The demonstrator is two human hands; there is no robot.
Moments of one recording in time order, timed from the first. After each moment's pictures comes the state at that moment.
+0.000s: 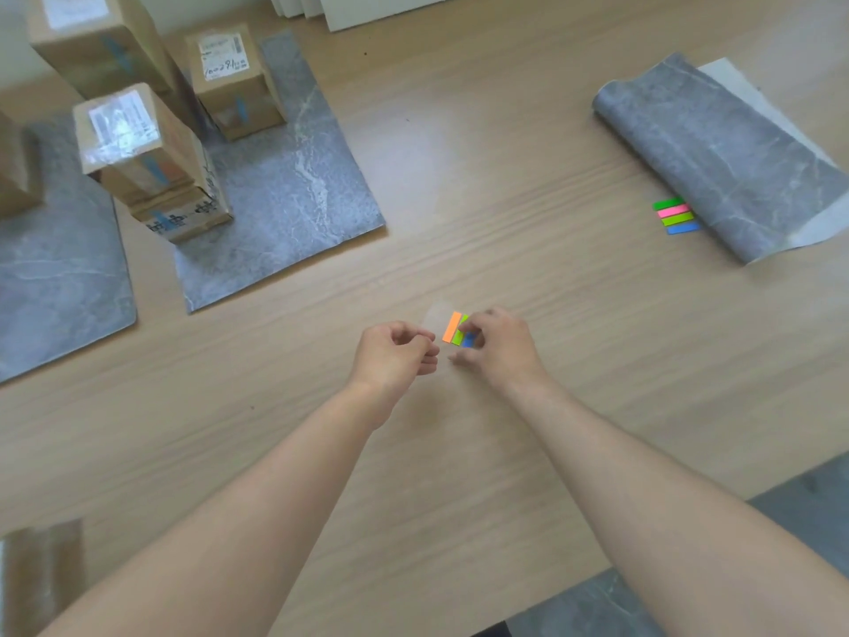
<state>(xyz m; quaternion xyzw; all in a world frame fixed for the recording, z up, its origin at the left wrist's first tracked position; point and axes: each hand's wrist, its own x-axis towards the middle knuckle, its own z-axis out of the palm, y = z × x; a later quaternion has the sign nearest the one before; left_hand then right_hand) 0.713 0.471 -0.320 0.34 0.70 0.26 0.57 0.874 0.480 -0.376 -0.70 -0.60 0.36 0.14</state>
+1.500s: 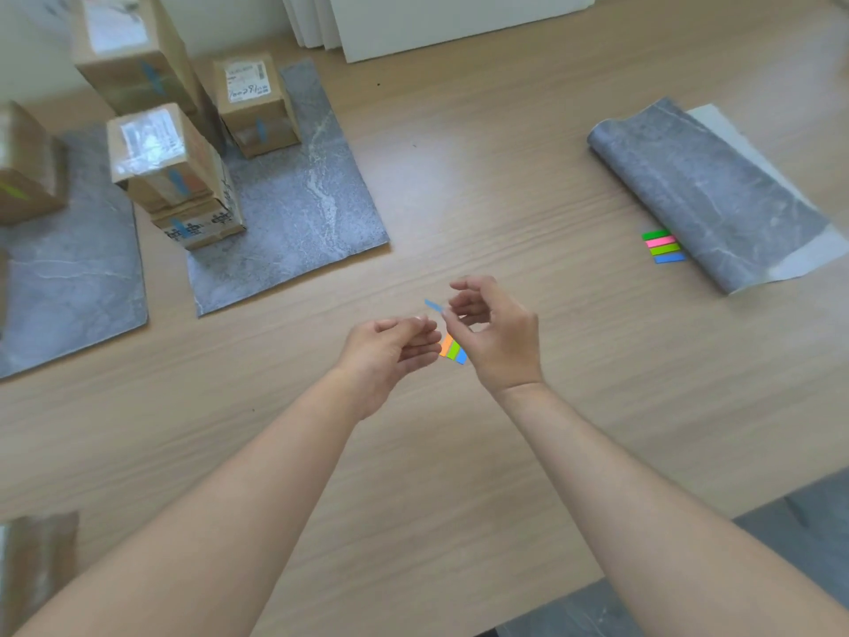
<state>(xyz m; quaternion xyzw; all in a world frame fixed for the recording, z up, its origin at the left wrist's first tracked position) 0.708 0.479 -0.278 0.21 0.61 0.34 0.68 0.863 0.473 -0.306 -0.59 -0.58 0.29 0.47</state>
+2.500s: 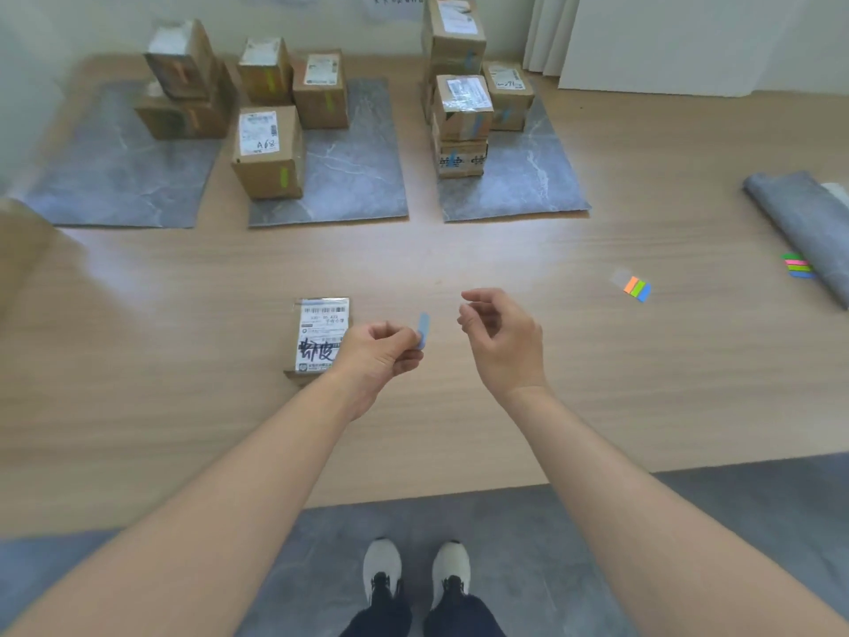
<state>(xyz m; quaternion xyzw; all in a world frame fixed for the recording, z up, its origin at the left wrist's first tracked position) 0.357 0.191 -0.230 0.21 0.63 0.44 0.60 0.529 0.227 -0.233 -0.56 -0.63 0.34 0.41</state>
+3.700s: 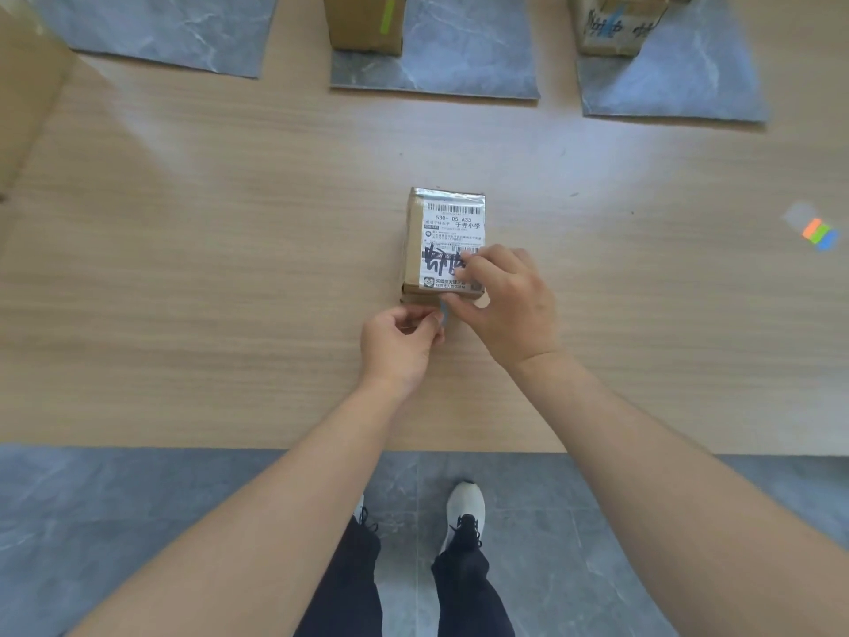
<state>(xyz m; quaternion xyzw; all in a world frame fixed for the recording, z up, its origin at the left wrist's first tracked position) 0.246 0.116 -0.373 0.17 0.69 0.50 0.49 0.372 0.194 -0.353 -0.46 -0.84 0.11 0.27</state>
